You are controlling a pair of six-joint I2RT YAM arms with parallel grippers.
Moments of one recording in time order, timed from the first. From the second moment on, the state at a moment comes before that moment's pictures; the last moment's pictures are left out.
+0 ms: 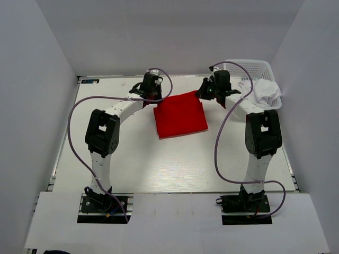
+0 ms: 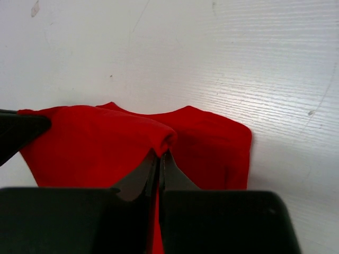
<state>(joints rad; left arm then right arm) -0.44 2.08 1.64 -0.28 -0.07 -0.37 0.28 1.96 1.45 -0.07 -0.30 0.37</state>
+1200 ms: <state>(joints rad) -0.44 2.09 1.64 -0.37 -0.07 -0.42 0.25 1.75 1.31 -0.11 -0.23 0.37</state>
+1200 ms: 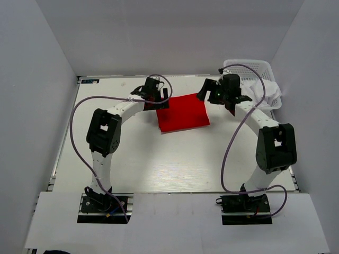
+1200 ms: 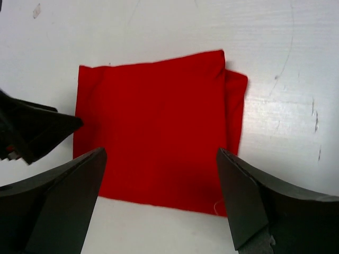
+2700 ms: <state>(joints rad) 0.03 2.49 2.17 -0.37 -0.72 0.18 0.25 1.59 1.20 -0.19 -0.07 0.33</state>
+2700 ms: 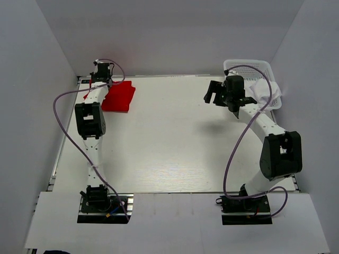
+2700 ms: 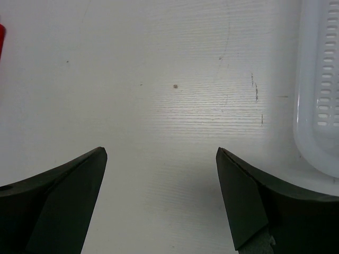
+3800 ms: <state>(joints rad) 0.00 1.64 1.32 -0.33 0.07 -0.28 0.25 1.32 0.95 -0.17 -0.14 0.38</state>
